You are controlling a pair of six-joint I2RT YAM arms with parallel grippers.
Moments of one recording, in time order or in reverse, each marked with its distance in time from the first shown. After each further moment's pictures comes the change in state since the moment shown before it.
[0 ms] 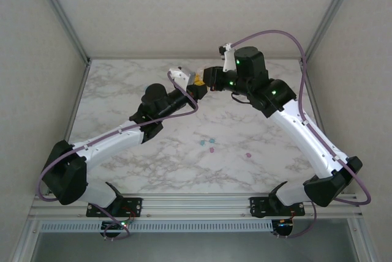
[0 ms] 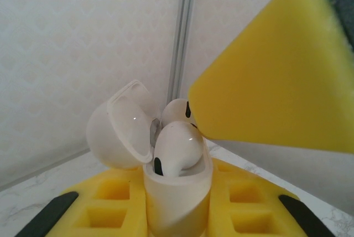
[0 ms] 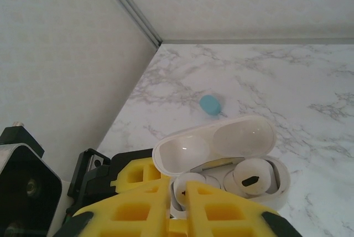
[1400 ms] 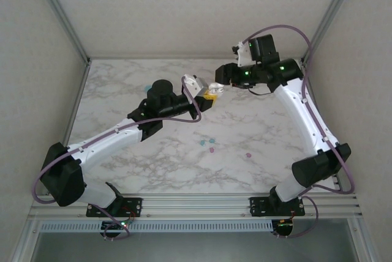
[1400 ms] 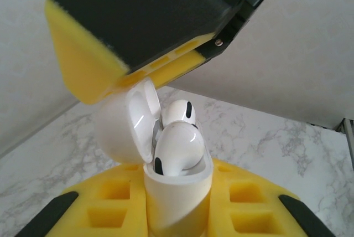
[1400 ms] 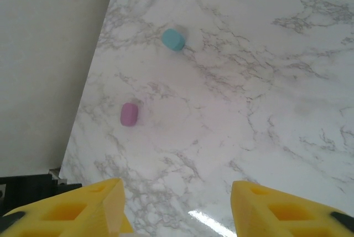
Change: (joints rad) left arm -0.017 -0.012 0.085 -0.323 0.222 0.182; right arm -0.257 0.154 0.171 -0.384 -0.285 -0.077
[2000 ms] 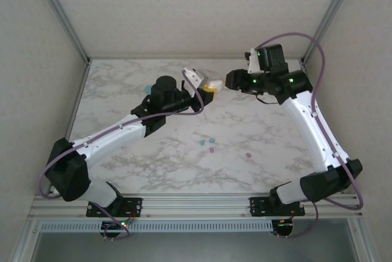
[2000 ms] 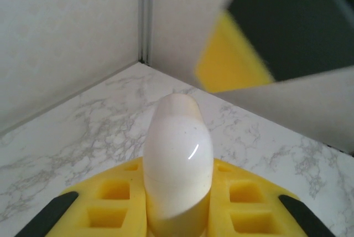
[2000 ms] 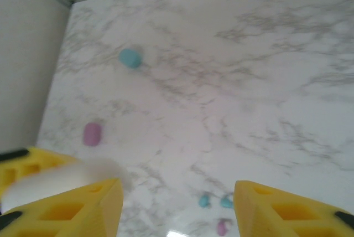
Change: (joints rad) left arm 0.017 0.076 0.079 -0.037 -0.103 -0.139; right arm -0.027 -0.158 -0.174 0.051 0.218 0.046
